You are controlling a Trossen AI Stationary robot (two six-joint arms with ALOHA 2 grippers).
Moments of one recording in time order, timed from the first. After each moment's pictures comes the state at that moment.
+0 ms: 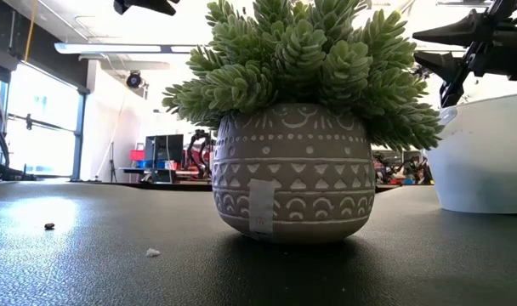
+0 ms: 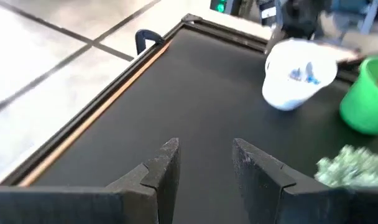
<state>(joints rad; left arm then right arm) -0.08 0.99 1.14 -0.73 -0.45 -0.36 0.02 0.01 0.01 0.26 0.23 0.57</state>
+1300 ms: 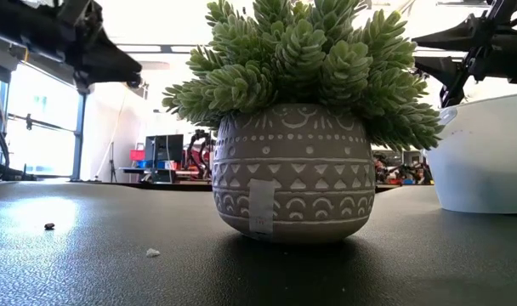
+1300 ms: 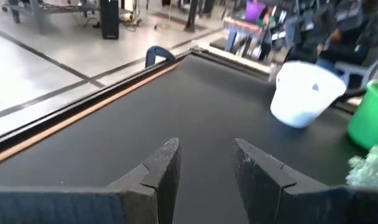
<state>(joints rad) -0.08 0.39 0.33 -0.21 -0.50 -0.32 0.02 0.01 0.01 0.22 0.23 0.57</state>
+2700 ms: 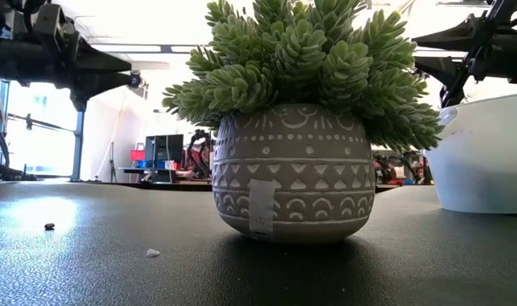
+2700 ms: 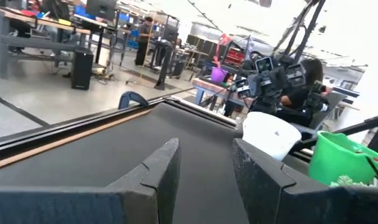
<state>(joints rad) -0.08 0.00 0.01 0.07 -0.45 -0.26 0.02 0.01 0.01 0.22 0.23 0.57</state>
